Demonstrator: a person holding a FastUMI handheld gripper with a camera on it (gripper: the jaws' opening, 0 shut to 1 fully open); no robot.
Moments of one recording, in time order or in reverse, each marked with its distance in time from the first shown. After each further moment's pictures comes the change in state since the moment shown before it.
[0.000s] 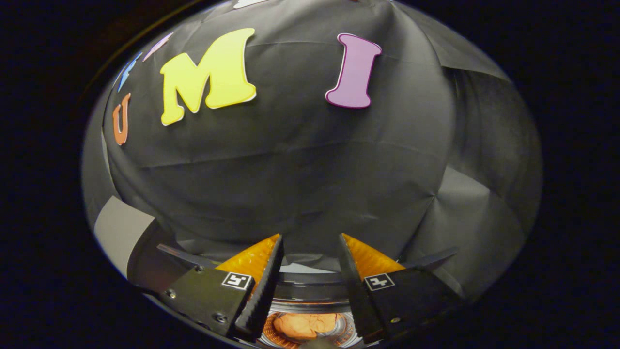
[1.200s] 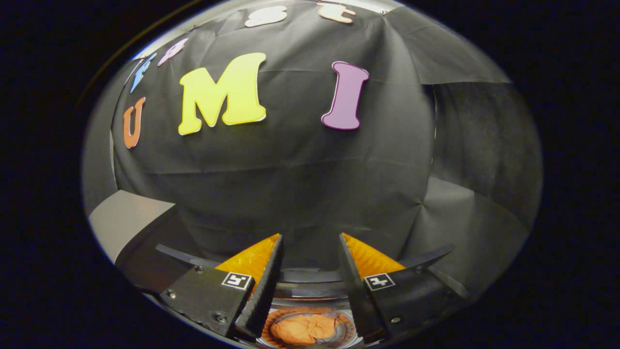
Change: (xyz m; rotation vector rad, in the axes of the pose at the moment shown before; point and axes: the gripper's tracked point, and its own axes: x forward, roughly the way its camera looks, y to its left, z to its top) arm -0.056 0.001 -0.036 -0.001 -0.206 -0.014
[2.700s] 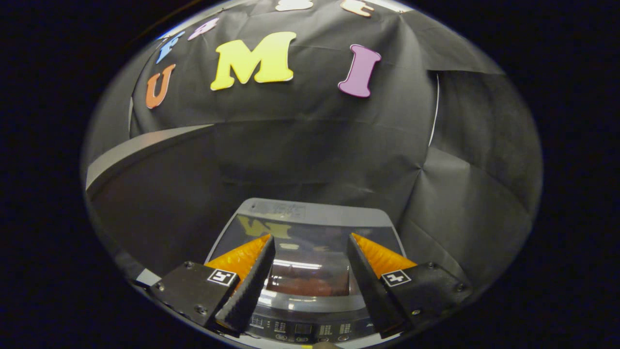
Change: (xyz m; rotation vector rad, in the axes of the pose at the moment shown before) arm -0.082 0.015 -0.147 -0.091 0.176 0.043
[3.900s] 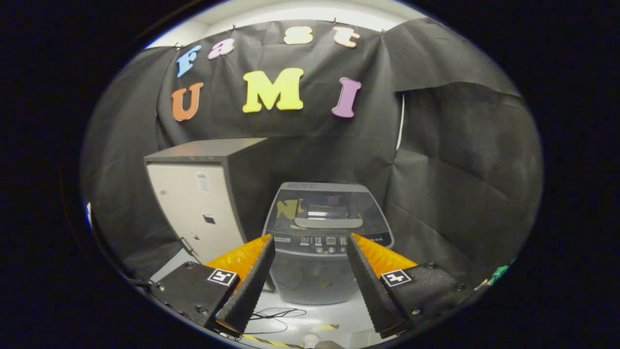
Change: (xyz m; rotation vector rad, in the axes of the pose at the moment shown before) arm -0.317 0.063 -0.102 0.051 -0.140 -0.048
